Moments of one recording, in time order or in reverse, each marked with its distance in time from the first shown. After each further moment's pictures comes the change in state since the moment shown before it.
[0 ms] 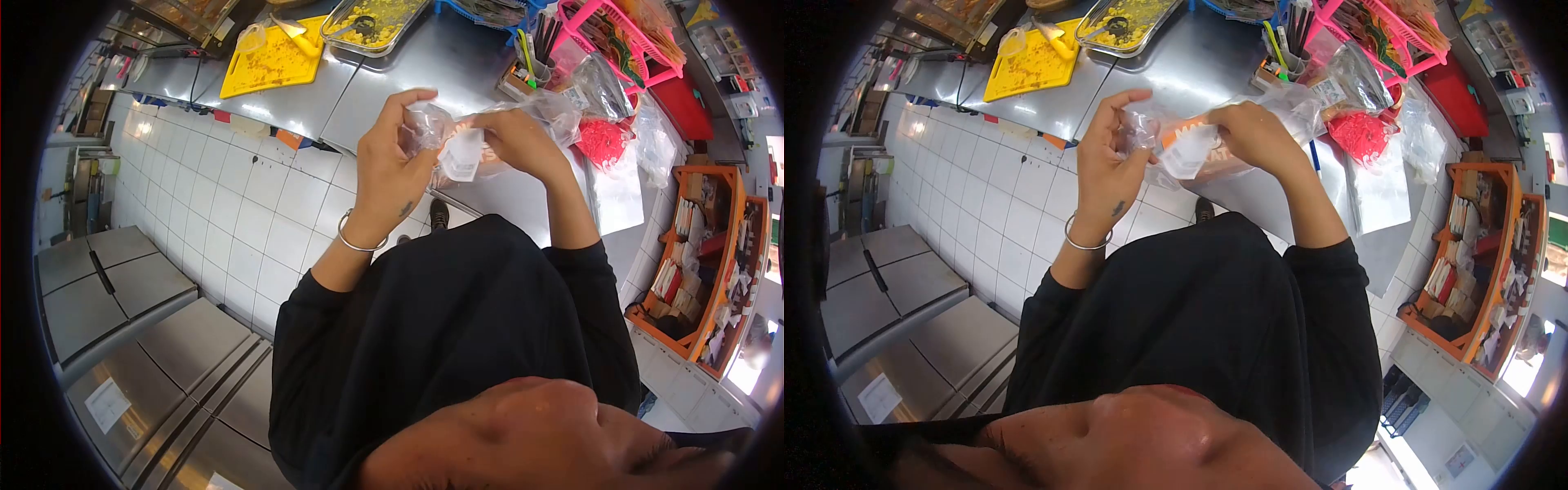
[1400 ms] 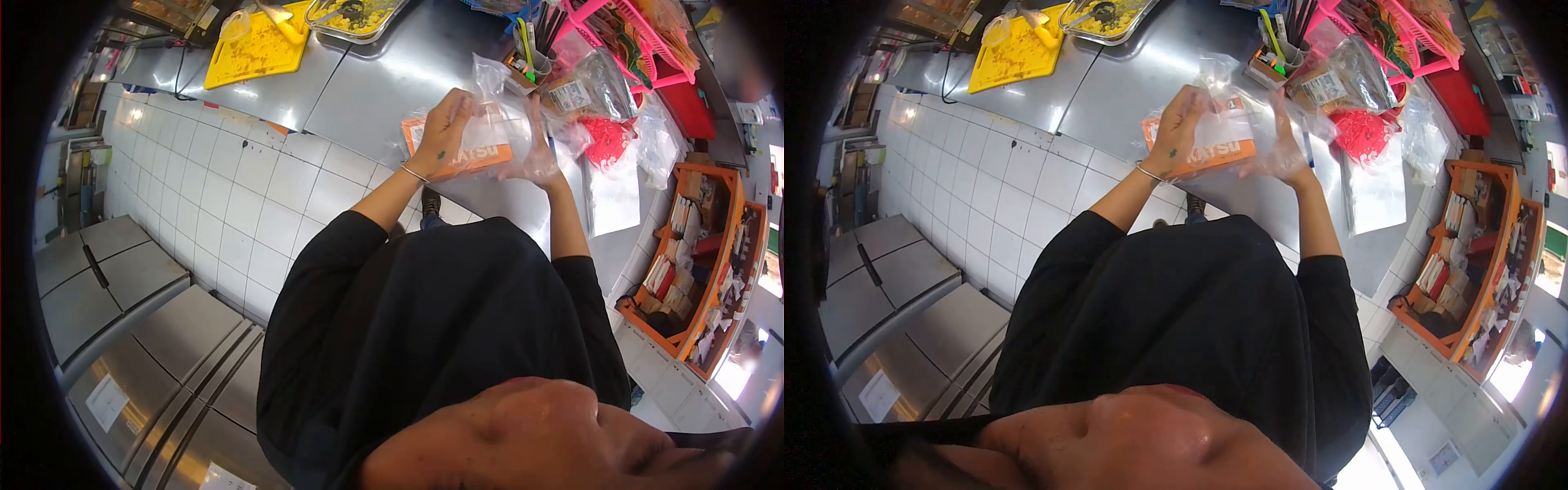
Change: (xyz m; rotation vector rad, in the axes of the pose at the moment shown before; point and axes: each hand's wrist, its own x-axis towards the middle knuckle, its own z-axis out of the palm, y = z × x) left_hand 0.068 -0.129 0.119 -0.428 -0.026 0.106; right_hand -0.060 0.118 0.067 0.435 0.340 -0.016
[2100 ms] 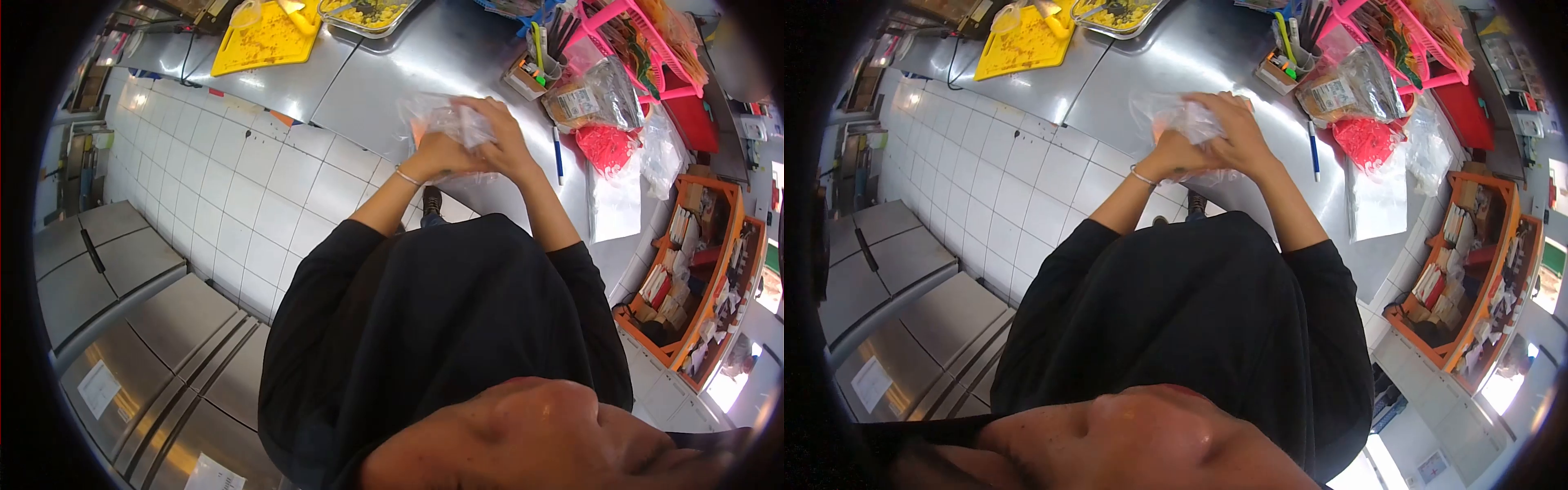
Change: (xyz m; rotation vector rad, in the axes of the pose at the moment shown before) left_hand -0.022 -0.003 -0.027 0.728 -0.394 -0.442; right_hand 0.071 -0.076 0.041 -0.005 -0.145 -0.143
